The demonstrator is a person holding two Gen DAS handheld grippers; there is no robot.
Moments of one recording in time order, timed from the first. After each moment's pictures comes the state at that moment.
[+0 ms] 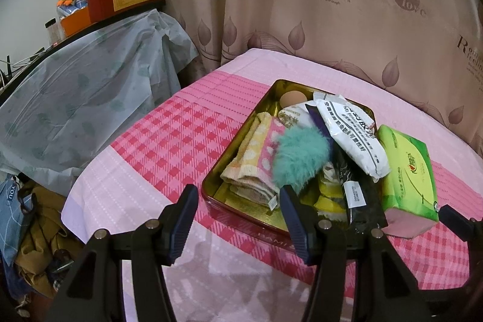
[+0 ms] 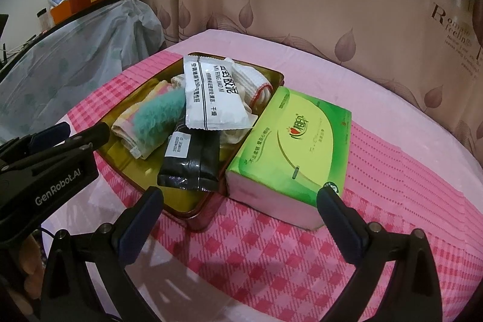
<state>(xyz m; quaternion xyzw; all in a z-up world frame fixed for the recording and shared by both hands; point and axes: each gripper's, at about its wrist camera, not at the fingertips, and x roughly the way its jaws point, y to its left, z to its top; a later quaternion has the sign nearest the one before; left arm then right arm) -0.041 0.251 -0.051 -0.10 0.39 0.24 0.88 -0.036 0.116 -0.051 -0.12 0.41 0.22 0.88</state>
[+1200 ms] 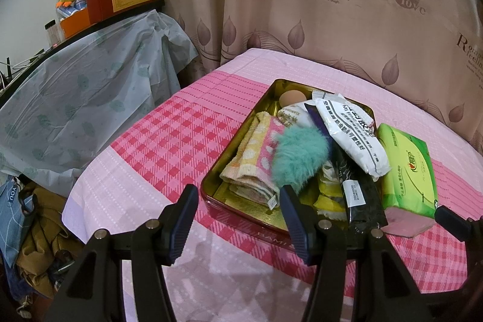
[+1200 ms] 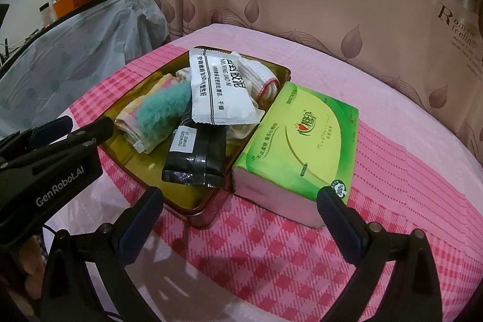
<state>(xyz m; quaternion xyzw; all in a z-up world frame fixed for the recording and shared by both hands) -0.041 0.250 -0.052 -0.10 0.39 0.24 0.88 -0.038 0.123 -0.055 -0.12 0.42 0.22 0.87</state>
